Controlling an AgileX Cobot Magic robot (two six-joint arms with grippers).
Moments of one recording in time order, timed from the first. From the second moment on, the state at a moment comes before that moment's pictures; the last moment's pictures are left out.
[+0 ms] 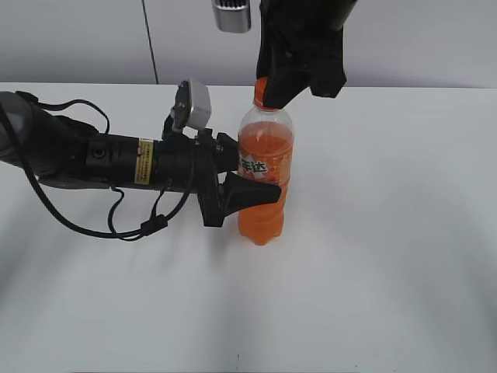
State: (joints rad) left arm -0.36 2.15 -1.09 1.34 -1.06 -0.69; right arm 0.62 1.88 -1.80 0.14 1.22 -1.26
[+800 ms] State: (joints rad) left arm -0.37 2.15 -1.09 1.33 -1.06 -0.69; right arm 0.62 1.87 -1.80 0.11 1.22 -1.65
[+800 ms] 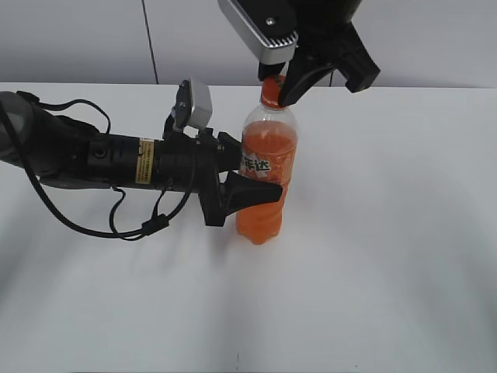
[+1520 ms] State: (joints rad) left arm -0.37 2.15 -1.09 1.33 -1.06 -0.69; right arm 0.62 1.87 -1.79 0.16 1.21 -1.60
